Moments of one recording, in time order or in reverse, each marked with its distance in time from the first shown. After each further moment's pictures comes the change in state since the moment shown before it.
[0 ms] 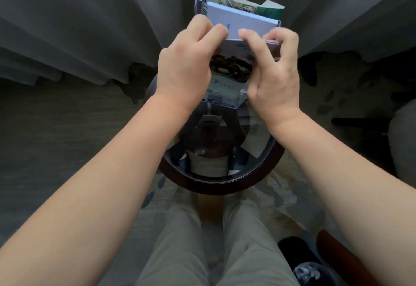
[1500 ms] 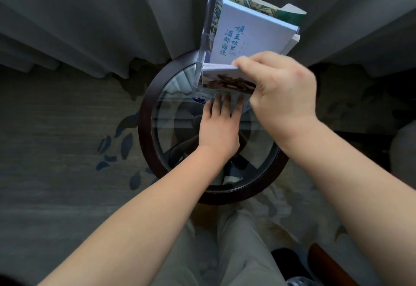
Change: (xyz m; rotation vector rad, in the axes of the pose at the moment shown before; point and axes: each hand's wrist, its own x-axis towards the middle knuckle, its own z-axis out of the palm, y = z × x) left_hand -0.089 0.019 0.126 0.253 -0.631 -0.106; right_hand 0.014 -0.013 -0.002 -0.123 -0.151 -0.198
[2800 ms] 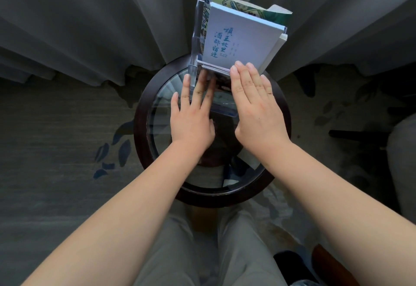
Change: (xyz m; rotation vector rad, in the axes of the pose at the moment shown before) left_hand 0.002 -0.044 0.000 0.085 0.181 -0.124; right_hand -0.049 0.003 0.038 -0.080 -0.300 0.074
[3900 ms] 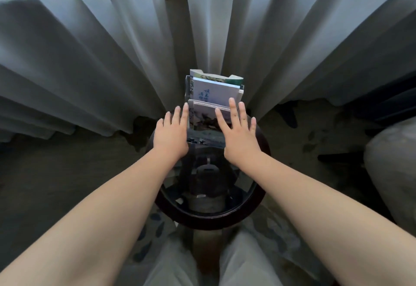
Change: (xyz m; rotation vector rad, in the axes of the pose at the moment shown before) left_hand 0.018 -0.038 -0.094 0.120 -0.198 0.012; right_hand 0.003 0.004 -0.026 -0.026 -0.275 0.254
